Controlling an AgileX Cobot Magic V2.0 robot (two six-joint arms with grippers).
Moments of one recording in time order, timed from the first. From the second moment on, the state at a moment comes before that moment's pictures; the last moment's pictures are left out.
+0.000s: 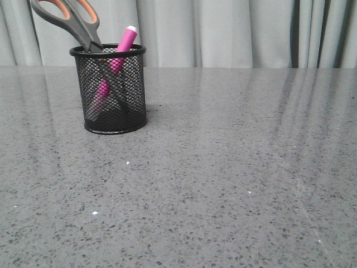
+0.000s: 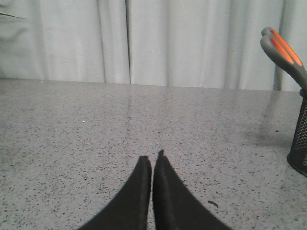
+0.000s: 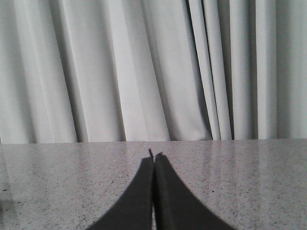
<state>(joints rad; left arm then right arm) -0.01 0.00 0.00 -0.14 0.07 0.08 0.00 0.27 0.01 -0.16 -0.43 0.24</state>
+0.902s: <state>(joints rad) -0.01 0.00 0.00 -0.14 0.07 0.08 0.00 -0.01 0.01 0.02 0.12 -0.07</state>
